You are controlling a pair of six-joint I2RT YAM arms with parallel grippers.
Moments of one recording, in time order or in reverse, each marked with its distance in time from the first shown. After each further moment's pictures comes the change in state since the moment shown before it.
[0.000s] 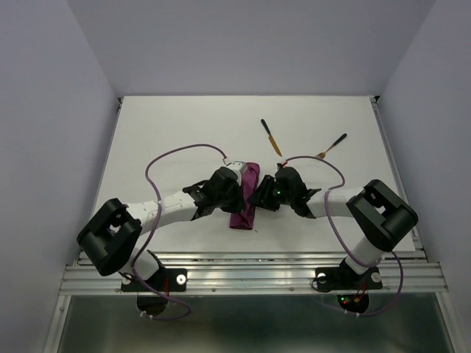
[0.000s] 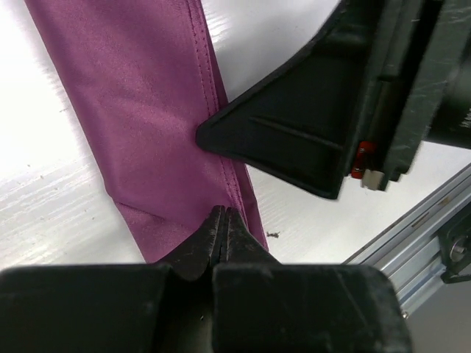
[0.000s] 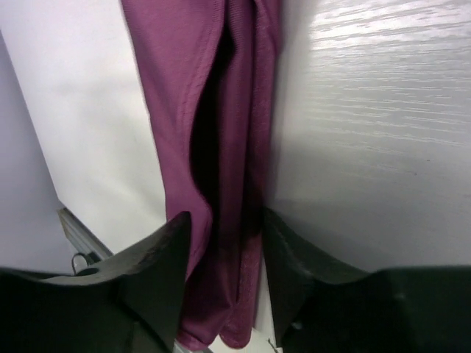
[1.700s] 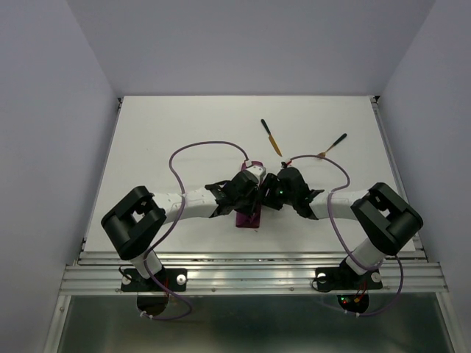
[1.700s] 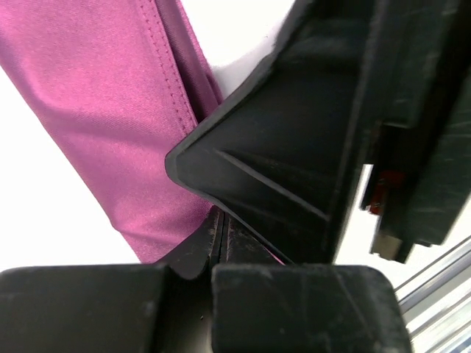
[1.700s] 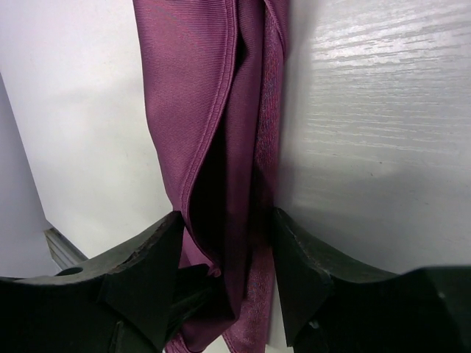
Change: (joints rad) left arm -0.112 0.188 0.136 -0.021 -0.144 0.103; right arm -0.002 -0.057 -0.025 -0.009 0.032 -0.016
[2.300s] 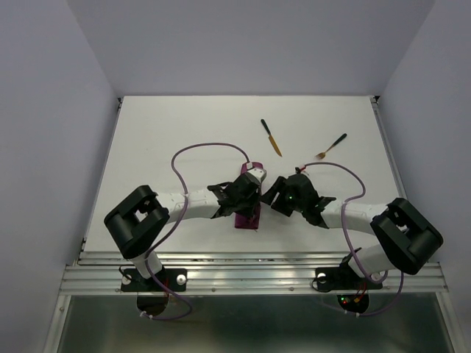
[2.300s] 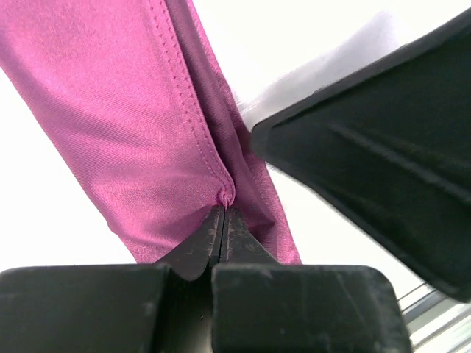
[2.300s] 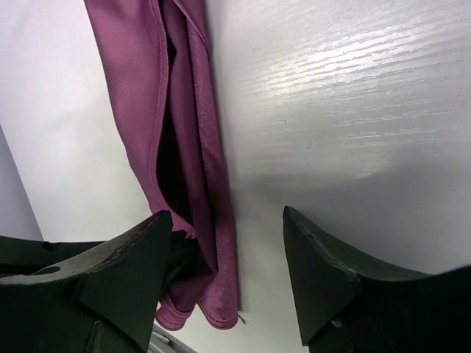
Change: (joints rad) left arm -0.015 0.025 0.004 -0.024 -0.025 0.000; right arm 0.002 -0.175 -0.102 -0.098 0.166 0.094
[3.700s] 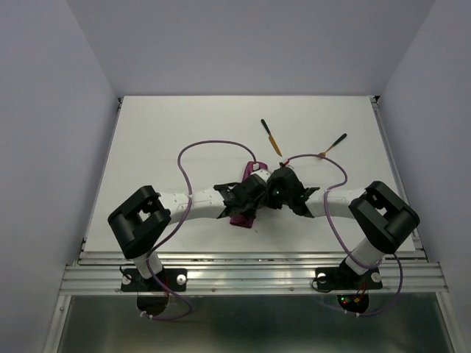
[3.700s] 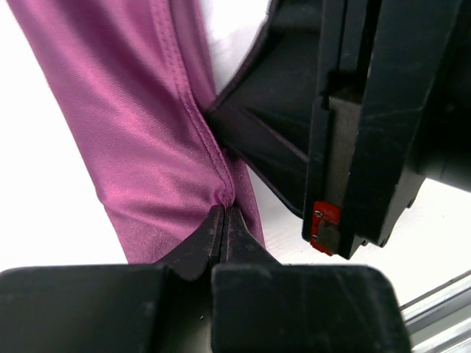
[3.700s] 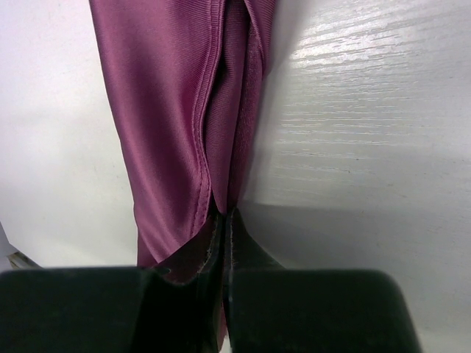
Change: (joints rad) left arm -0.054 0.015 0.089 -0.129 -0.109 0.030; right arm 0.031 0.202 0.167 -0.020 -0.027 -0.095
